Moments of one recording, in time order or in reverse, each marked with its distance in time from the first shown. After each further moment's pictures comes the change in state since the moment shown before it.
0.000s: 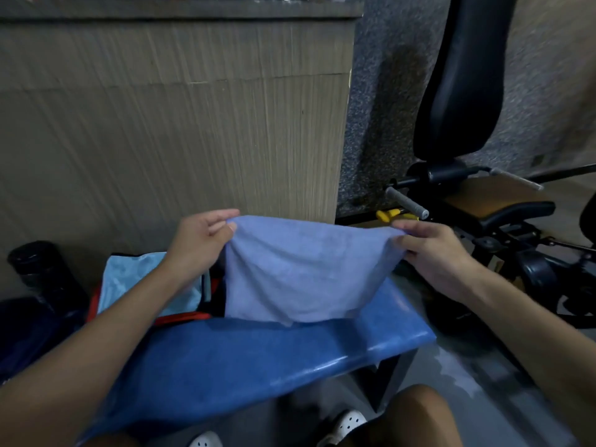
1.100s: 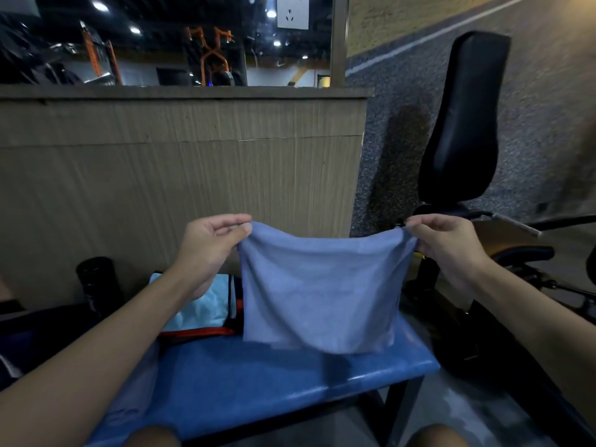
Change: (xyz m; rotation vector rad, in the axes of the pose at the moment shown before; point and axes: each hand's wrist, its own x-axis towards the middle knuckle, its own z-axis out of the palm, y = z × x) left_hand -0.044 0.075 -0.044 -0.334 0.107 0.035; right_hand -0.043 -0.087 0.018 -0.123 0.085 -0.282
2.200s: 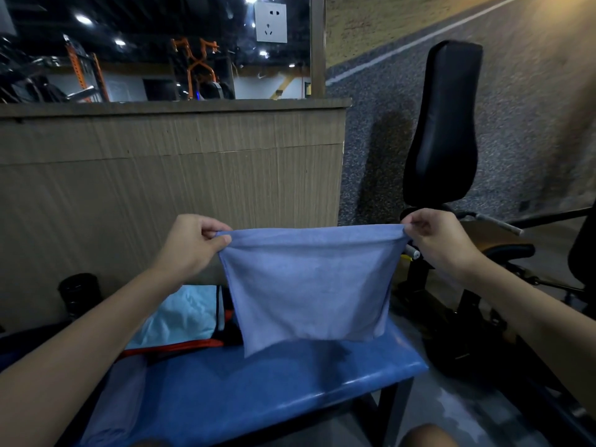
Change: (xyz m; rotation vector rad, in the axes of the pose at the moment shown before) left_hand 0.010 0.029 0.000 0.658 -0.016 0.189; right_hand 0.015 -0.007 -0.031 -0.554 -0.035 -0.222
